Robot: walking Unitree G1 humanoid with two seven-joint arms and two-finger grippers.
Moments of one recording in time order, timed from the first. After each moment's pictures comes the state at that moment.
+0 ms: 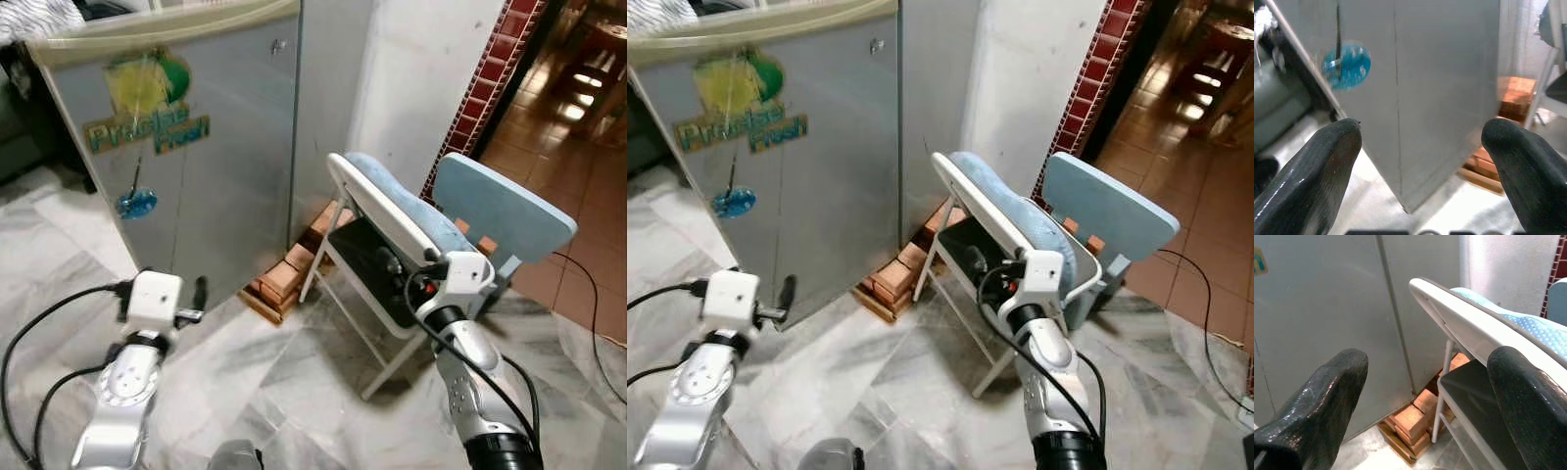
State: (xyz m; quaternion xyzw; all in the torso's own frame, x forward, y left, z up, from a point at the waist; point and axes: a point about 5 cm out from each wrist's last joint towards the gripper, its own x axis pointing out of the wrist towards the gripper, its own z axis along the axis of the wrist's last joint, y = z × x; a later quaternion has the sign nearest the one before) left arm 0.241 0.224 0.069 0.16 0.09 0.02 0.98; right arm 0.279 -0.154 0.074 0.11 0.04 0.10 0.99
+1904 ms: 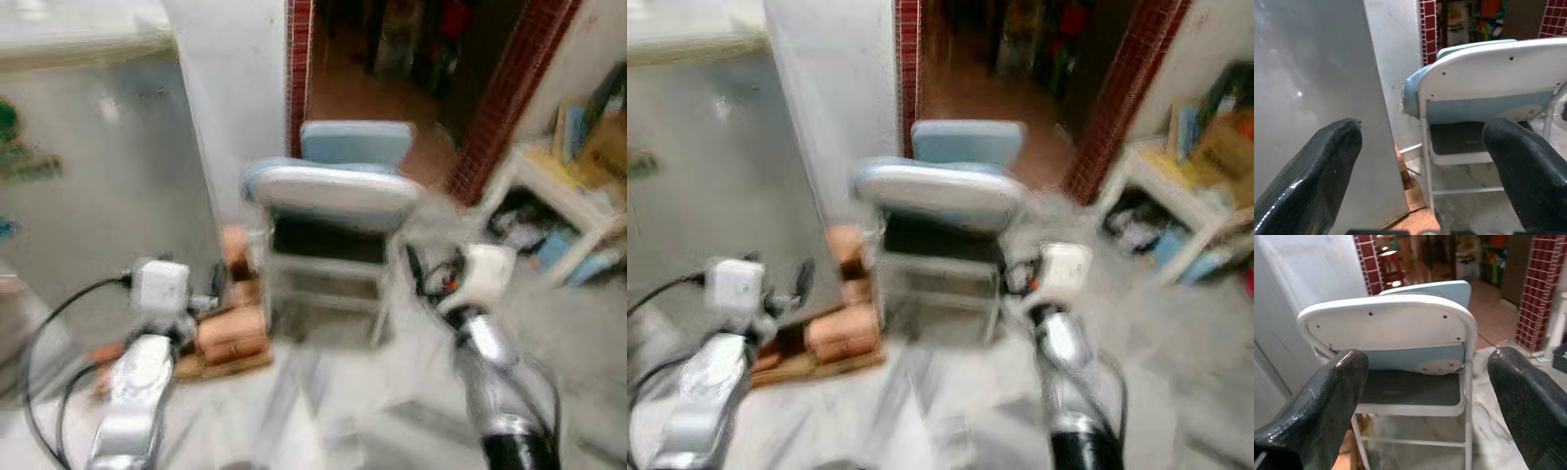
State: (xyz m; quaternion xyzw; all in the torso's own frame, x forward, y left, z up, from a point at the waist) left arm 0.253 0.175 0.082 0.07 0.03 -0.06 1.00; right arm 0.280 -0.191 0.073 0.10 0.03 0.01 0.99
